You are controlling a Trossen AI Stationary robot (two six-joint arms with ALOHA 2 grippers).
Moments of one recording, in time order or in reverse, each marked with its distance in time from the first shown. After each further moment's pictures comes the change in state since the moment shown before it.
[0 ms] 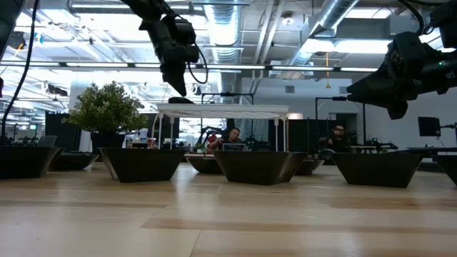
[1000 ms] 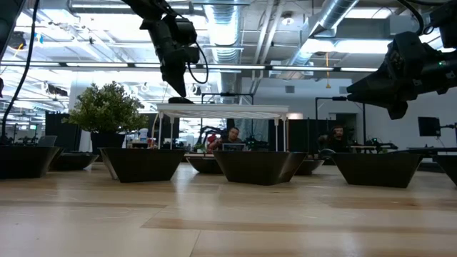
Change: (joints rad) left arm -0.015 0.000 -0.002 0.013 -0.061 -0.022; right arm 0.000 0.000 0.000 0.000 0.000 0.000
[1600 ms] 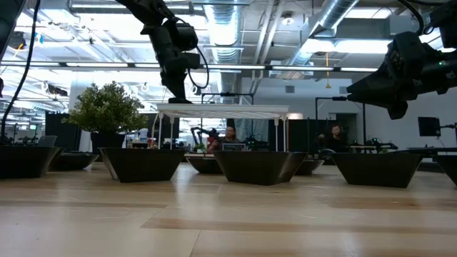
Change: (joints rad) left arm -0.003 0.002 -0.059 0.062 -0.043 -0.024; right arm 0.000 0.000 0.000 0.000 0.000 0.000
